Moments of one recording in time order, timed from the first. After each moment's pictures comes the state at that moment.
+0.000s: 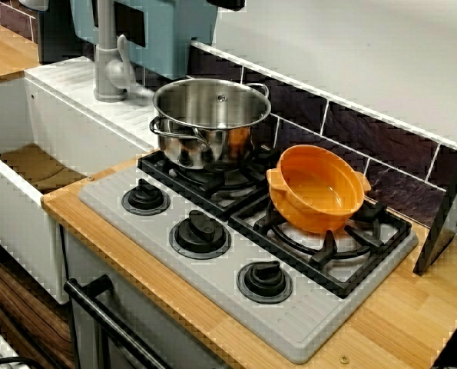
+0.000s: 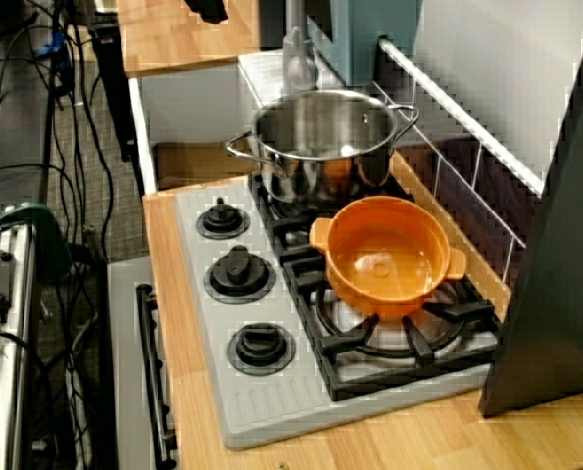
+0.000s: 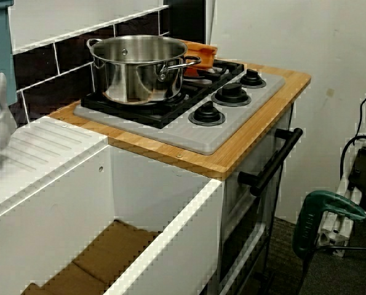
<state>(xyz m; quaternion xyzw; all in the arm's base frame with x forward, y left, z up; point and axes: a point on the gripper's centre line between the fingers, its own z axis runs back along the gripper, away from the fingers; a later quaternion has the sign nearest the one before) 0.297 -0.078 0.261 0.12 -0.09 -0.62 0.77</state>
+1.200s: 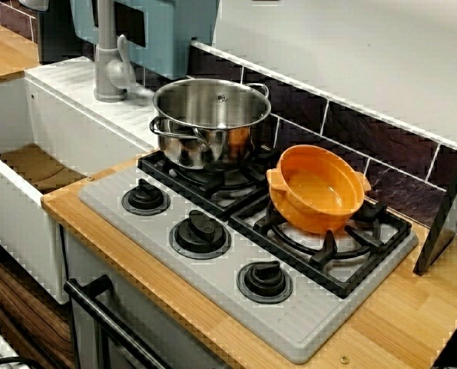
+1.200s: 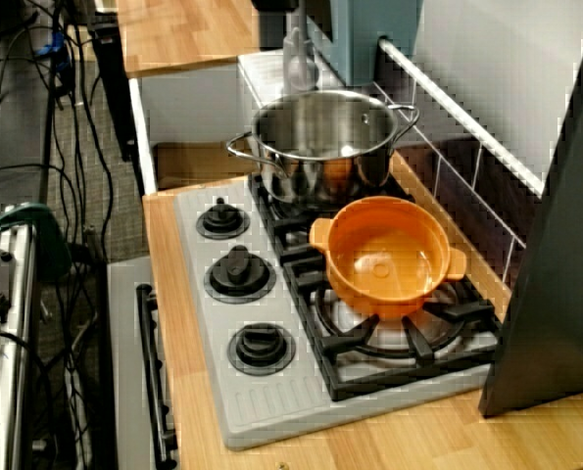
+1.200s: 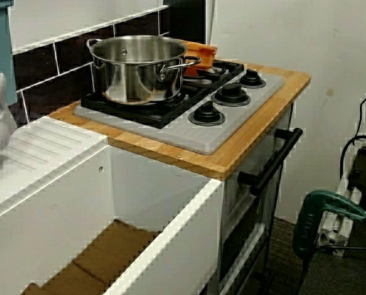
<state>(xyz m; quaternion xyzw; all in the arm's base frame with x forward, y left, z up) 0.330 -0.077 0.257 0.06 -0.07 -0.33 0.94</state>
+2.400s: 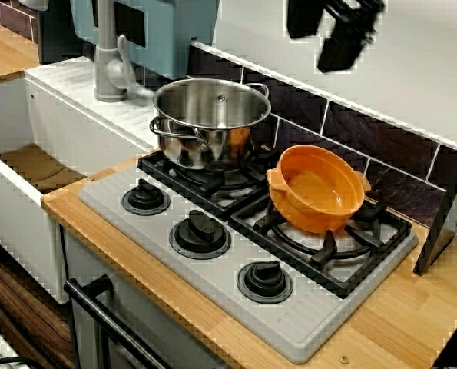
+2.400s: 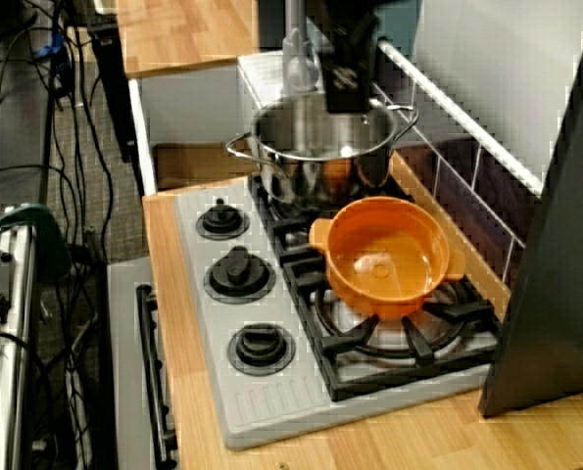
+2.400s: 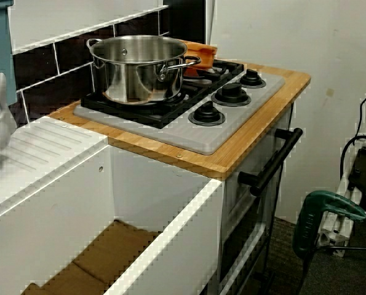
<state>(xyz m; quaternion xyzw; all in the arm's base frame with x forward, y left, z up) 0.355 -0.127 0.209 0.12 -0.07 -0.19 0.97</state>
